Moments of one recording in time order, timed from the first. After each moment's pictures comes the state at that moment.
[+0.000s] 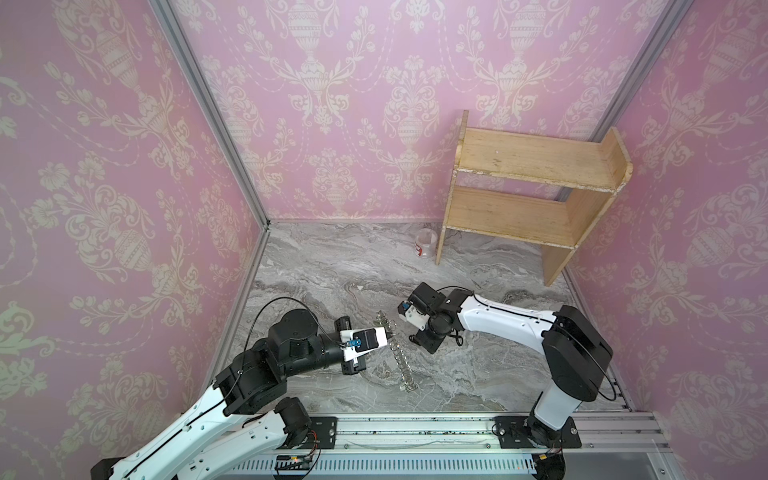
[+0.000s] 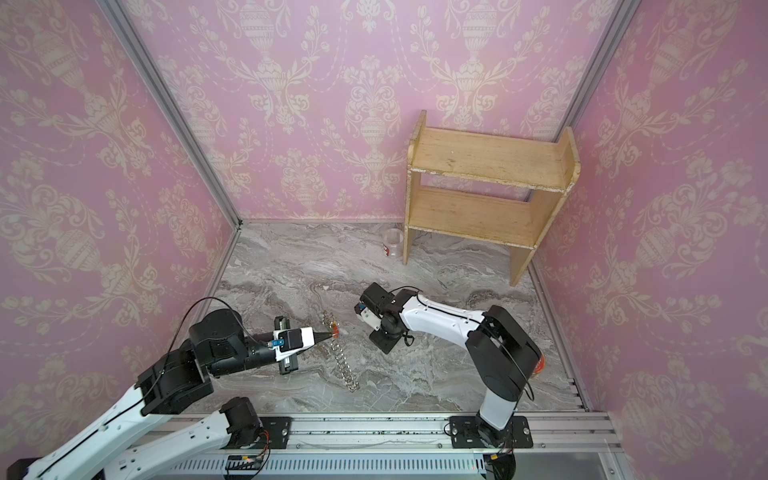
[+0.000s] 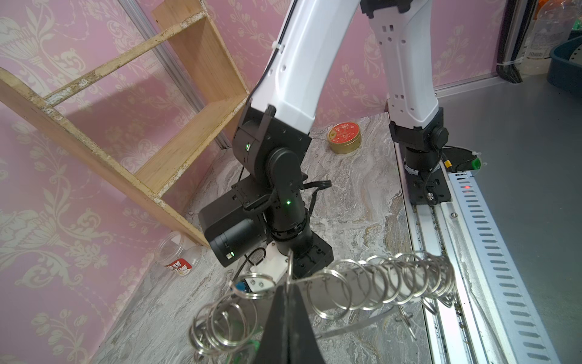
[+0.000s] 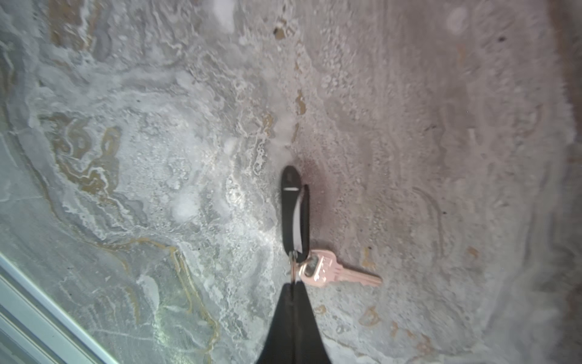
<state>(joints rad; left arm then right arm) -0.88 0.63 0.89 -0.54 0.30 0.48 0.81 1.68 1.15 -0.77 -0.05 -0.07</state>
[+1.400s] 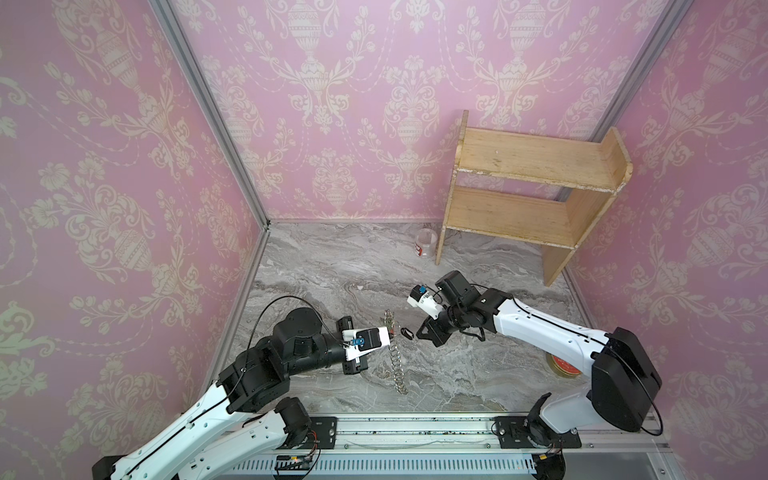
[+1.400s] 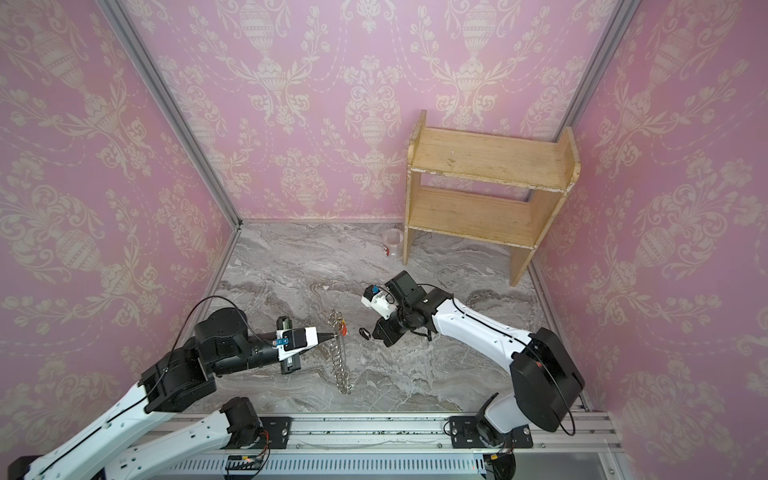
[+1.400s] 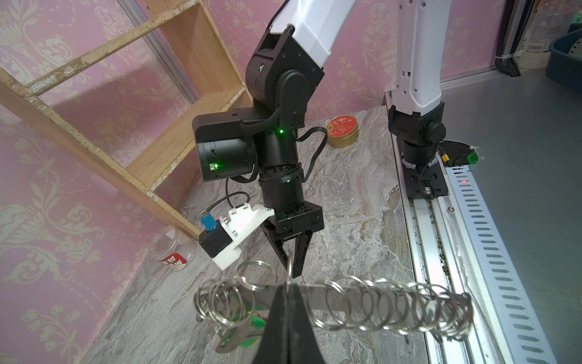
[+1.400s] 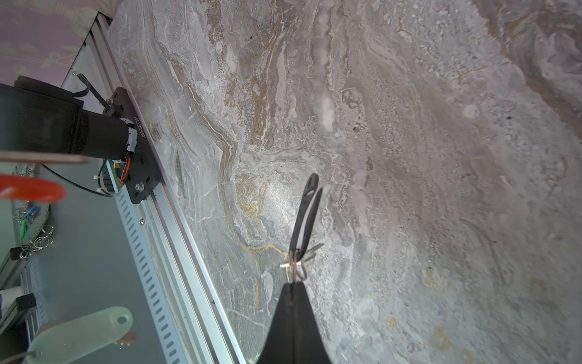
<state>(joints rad) -0.88 0.65 0.89 -0.55 0.31 0.48 0.69 1.50 1.02 -0.58 -0.48 0.06</state>
